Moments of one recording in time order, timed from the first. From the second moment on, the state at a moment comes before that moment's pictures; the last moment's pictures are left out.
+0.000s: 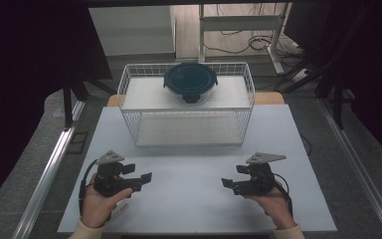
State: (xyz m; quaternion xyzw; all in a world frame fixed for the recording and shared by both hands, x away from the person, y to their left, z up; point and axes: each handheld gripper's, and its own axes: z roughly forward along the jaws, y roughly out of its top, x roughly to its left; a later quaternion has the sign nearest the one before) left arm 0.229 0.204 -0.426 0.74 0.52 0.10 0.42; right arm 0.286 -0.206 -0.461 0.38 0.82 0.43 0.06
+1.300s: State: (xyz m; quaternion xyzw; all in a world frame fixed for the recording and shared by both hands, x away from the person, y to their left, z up) left arm 0.146 0.346 -0.487 0.68 0.66 0.09 0.31; right arm 0.300 -0.218 -0.465 0.39 0.82 0.41 0.06
